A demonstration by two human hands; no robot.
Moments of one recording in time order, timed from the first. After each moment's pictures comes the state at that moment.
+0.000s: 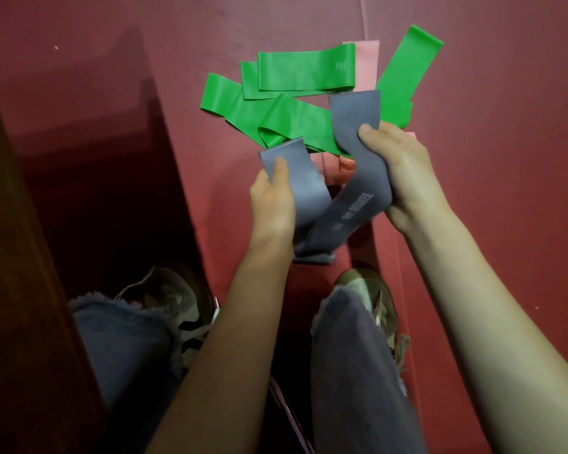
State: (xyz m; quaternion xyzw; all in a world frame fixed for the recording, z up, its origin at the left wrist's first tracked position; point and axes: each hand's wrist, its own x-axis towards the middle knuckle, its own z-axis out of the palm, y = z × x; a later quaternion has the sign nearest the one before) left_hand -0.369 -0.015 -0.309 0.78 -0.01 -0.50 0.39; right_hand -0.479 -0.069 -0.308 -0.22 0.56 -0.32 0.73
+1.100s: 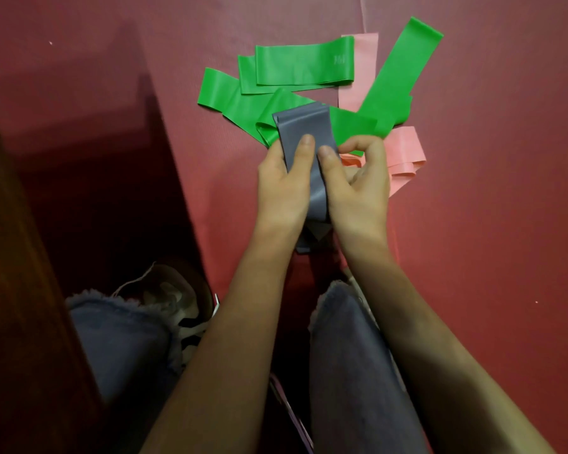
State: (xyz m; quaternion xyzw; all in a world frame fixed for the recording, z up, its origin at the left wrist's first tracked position) left_hand -0.376 -0.021 -0.297 0.71 -0.12 -0.51 0.47; right_hand -0.444 -0.021 -0.306 -0.42 0.66 -0.34 0.53
